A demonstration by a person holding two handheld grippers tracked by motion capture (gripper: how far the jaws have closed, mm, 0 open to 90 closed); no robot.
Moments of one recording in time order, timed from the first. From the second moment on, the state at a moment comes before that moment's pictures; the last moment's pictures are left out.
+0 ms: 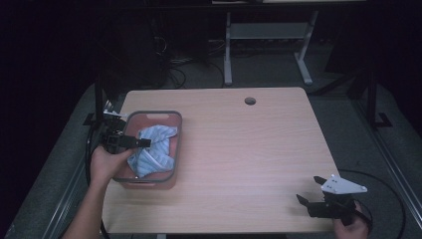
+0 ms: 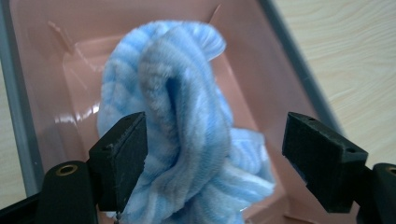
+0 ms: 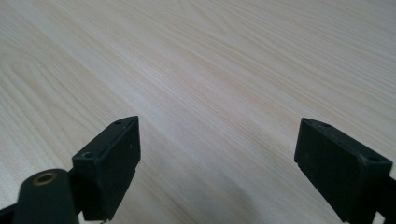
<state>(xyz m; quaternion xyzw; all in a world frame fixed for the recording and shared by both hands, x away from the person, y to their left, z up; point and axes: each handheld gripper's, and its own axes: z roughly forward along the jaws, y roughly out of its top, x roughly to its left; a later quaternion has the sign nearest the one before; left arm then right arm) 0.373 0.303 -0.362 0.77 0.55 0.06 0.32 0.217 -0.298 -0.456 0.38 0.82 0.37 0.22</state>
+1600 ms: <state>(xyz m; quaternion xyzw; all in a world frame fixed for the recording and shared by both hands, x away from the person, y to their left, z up) 0.383 0.289 -0.385 0.78 0.56 0.06 0.28 0.215 -0.299 -0.453 0.38 0.81 0.38 0.23</state>
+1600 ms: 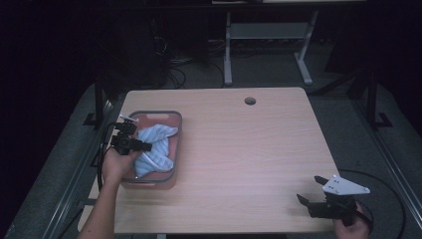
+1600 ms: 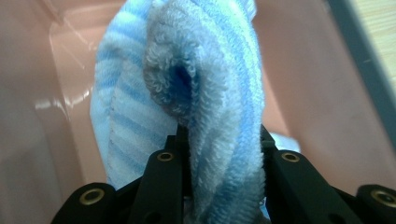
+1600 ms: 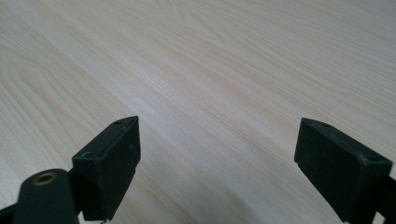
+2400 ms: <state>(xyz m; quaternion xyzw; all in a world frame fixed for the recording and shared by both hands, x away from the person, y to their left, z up) 0.364 0.304 -0.352 0.75 0.54 0.04 0.38 0.215 -0.297 -0.452 0.38 0.81 0.37 0.23</state>
